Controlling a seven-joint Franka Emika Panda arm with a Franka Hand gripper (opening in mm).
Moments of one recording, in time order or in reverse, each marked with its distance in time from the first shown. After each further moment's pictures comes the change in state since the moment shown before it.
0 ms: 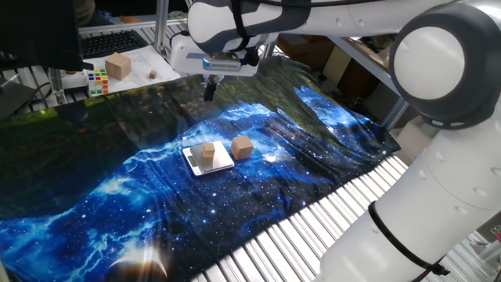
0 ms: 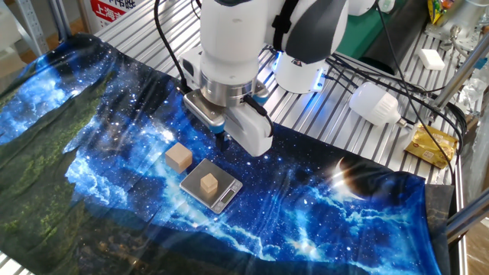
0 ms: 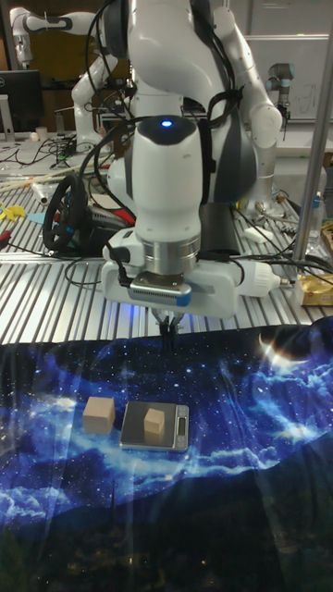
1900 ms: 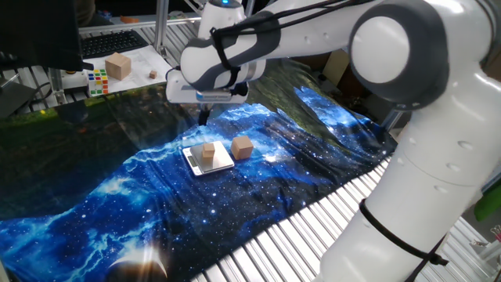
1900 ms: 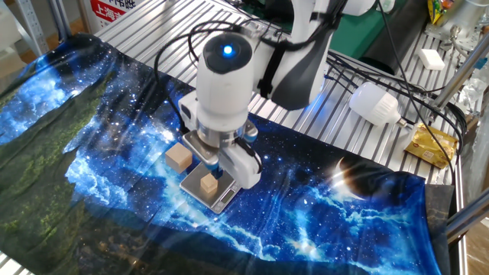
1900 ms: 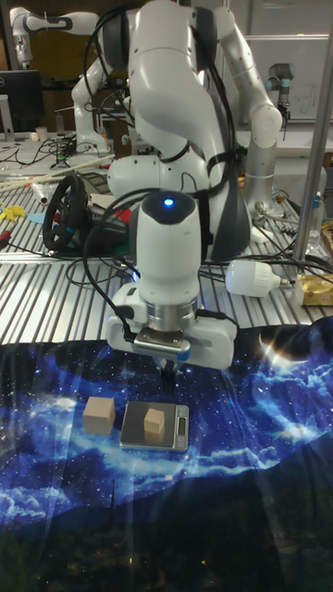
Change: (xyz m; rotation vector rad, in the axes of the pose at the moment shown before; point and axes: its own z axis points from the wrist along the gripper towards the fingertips) arm -0.007 0.001 0.097 0.007 0.005 -0.013
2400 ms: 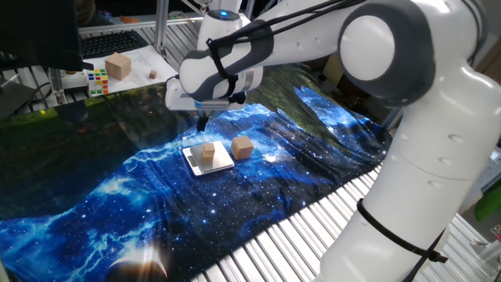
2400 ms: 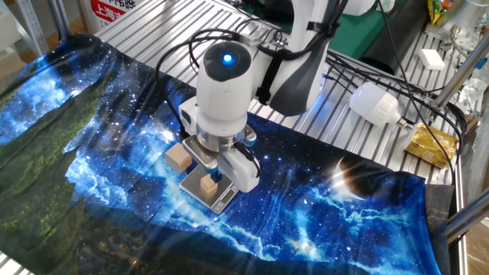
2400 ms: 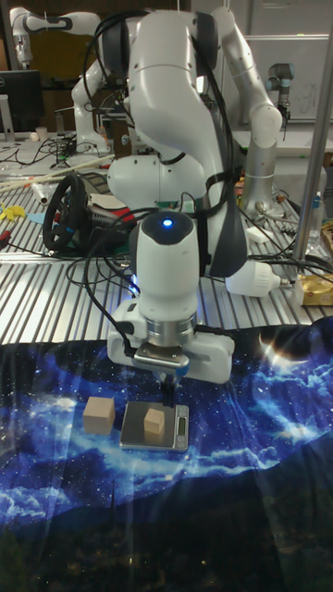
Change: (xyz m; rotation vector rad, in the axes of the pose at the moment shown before) arm -0.001 0.000 0.022 -0.005 -0.011 0.000
